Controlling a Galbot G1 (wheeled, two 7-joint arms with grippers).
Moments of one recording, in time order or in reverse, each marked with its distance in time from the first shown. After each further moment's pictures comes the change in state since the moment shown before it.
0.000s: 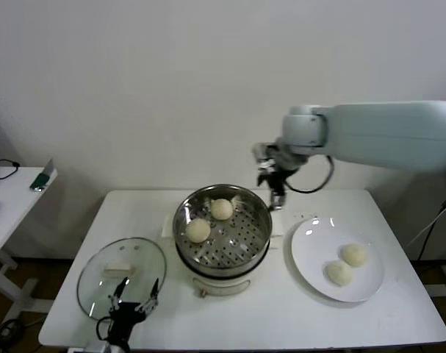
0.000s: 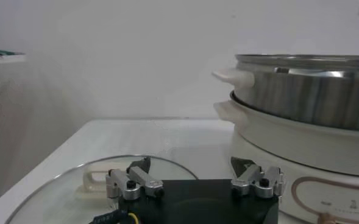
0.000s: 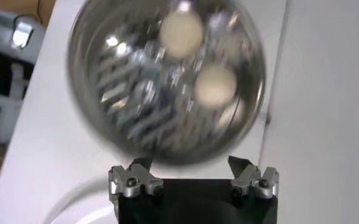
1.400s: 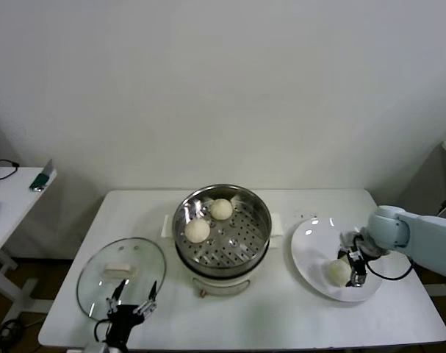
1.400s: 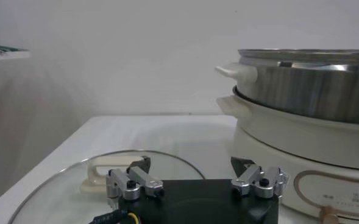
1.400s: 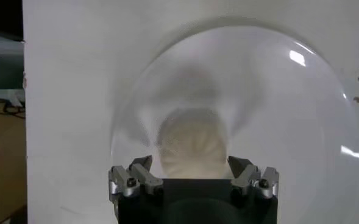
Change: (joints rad) left arm 0.012 -0.008 -0.016 -0.001 0.007 0.006 0.001; right arm -0.741 -0.350 0.429 -0.109 -0.469 -0.014 0.057
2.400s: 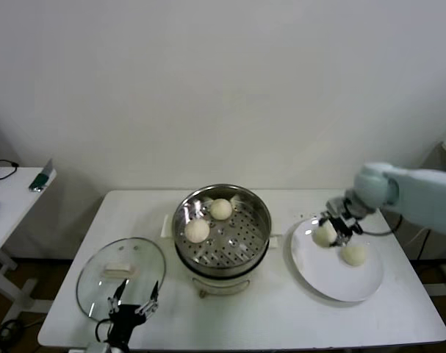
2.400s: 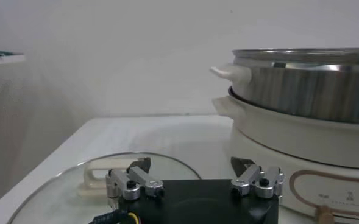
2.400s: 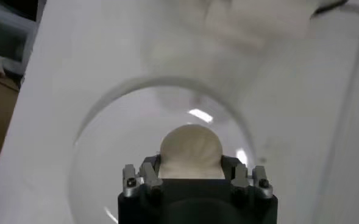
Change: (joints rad) left arm 0.008 -0.007 0.006 -0.011 0.028 0.004 -0.001; right arm 0.582 0.204 -0.275 0.083 0.055 0.297 -0.137
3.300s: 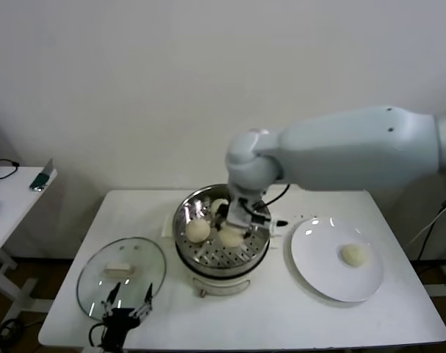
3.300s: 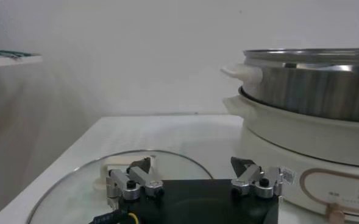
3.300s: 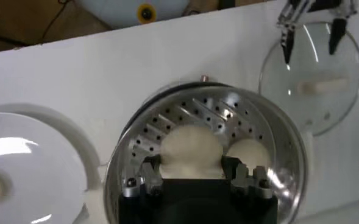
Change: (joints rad) left arm 0.024 -0.002 -0.024 -0.014 -0.017 -0.011 -0.014; right arm 0.049 0.501 0.041 0.192 -0.153 0.169 0.026
